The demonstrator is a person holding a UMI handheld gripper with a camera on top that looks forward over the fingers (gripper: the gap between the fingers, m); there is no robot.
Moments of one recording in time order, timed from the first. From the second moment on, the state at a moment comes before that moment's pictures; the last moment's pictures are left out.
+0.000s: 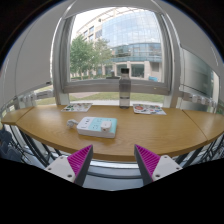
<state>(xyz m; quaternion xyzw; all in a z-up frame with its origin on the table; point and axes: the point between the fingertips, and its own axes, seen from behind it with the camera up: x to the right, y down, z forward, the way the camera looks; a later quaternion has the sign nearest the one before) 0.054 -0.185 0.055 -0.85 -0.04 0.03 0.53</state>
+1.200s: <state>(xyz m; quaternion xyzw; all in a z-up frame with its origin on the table) 0.046 -0.025 0.163 -0.79 0.04 0.05 0.61</state>
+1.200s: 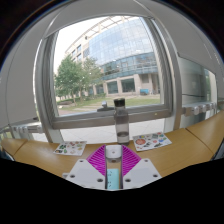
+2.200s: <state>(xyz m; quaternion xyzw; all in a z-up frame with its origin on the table) 0.233 -0.012 0.032 -0.85 0.08 0.01 0.52</state>
